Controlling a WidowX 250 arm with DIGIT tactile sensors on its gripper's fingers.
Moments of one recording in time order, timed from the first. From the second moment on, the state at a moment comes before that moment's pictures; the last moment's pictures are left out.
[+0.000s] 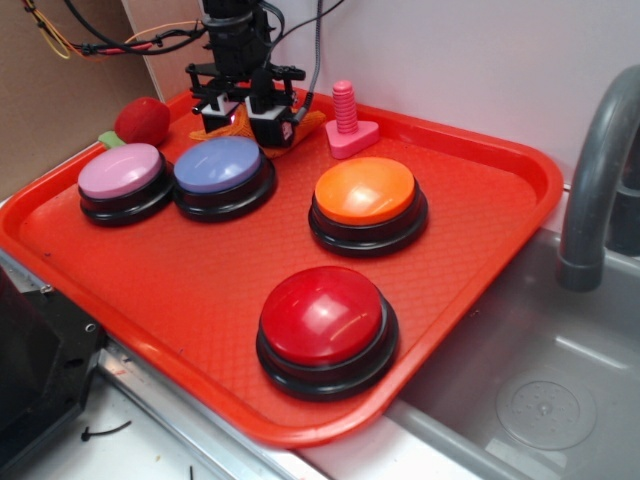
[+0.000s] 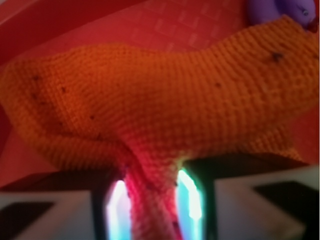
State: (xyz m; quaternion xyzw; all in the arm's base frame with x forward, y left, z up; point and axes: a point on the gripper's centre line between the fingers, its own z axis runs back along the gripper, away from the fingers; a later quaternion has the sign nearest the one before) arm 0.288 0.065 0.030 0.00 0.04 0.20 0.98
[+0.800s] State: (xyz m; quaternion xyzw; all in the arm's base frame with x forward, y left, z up) arm 0.244 0.055 0.165 0.00 0.05 0.16 0.99
